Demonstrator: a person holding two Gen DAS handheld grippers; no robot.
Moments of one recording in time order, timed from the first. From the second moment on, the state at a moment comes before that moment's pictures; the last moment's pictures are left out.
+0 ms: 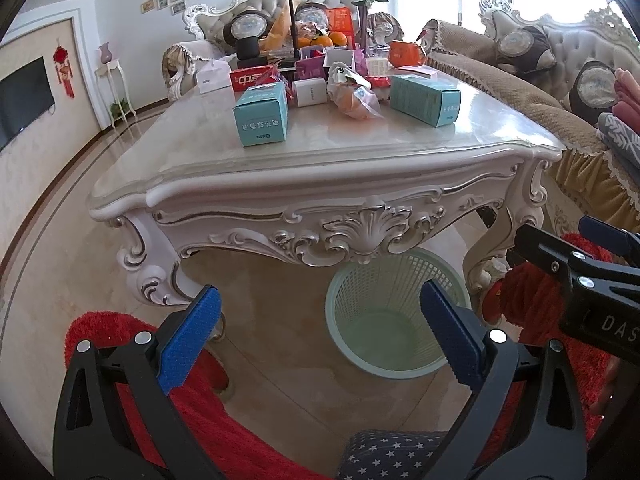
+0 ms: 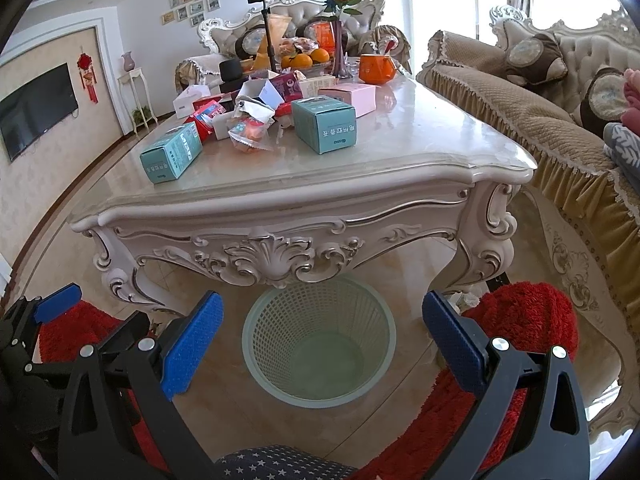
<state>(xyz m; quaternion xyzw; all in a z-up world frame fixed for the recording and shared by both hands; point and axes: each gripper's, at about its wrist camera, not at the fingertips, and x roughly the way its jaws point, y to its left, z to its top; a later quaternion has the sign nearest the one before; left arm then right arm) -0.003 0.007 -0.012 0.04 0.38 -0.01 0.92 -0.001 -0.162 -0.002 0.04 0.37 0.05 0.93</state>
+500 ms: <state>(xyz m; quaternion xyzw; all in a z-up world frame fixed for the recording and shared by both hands) -0.004 0.007 -0.013 0.04 0.38 -0.01 0.92 0.000 -0.161 -0.002 0.04 0.37 0.05 0.93</state>
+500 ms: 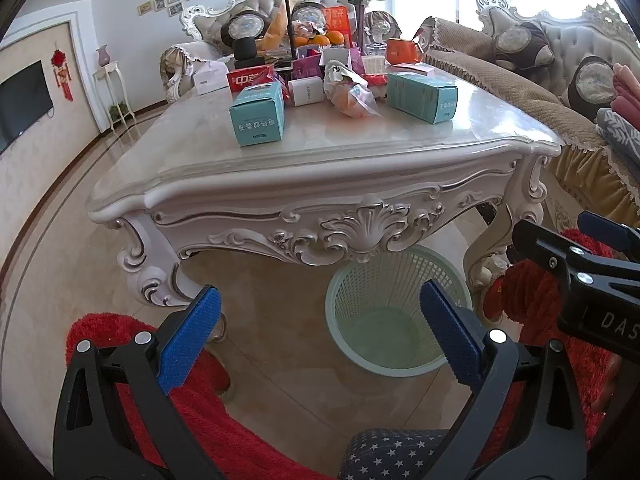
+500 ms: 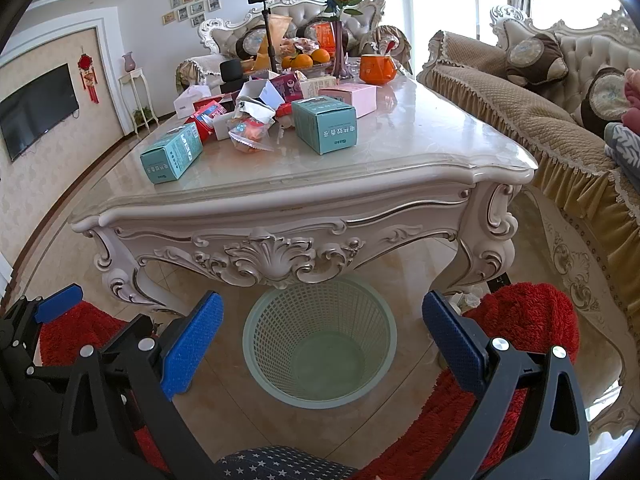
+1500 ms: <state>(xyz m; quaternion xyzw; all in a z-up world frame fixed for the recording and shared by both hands) -0.008 0.001 -0.017 0.05 0.39 -0.01 0.92 -0.001 -0.160 -0.002 0.04 0.37 0.05 0.93</state>
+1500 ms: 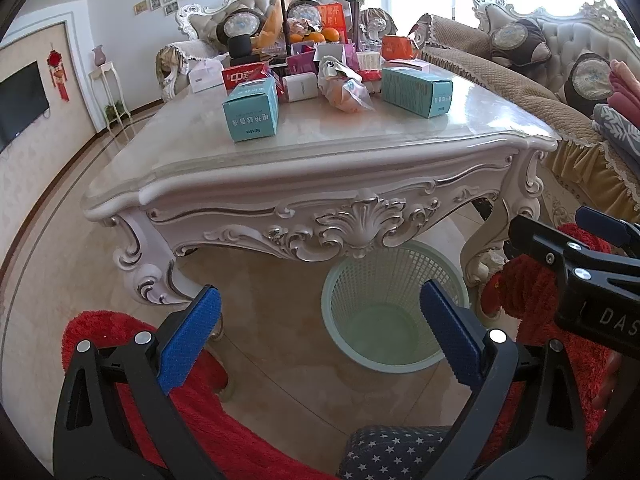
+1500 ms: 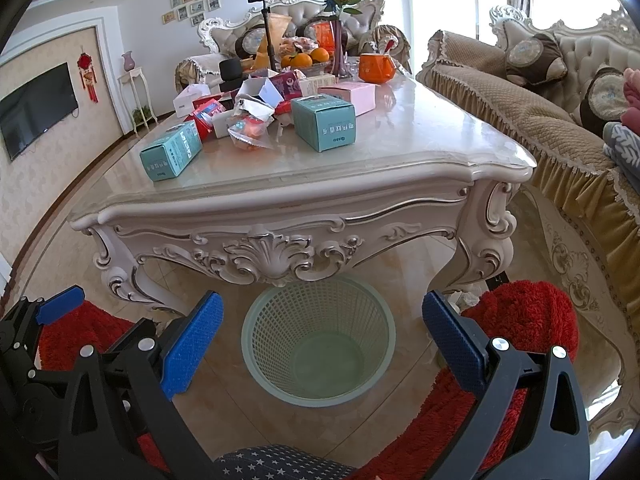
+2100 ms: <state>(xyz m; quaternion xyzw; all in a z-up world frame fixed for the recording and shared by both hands) 0.107 0.049 0.022 0.03 0.30 0.01 0.95 0.105 -0.171 0.032 -0.04 0.26 0.13 0.96</state>
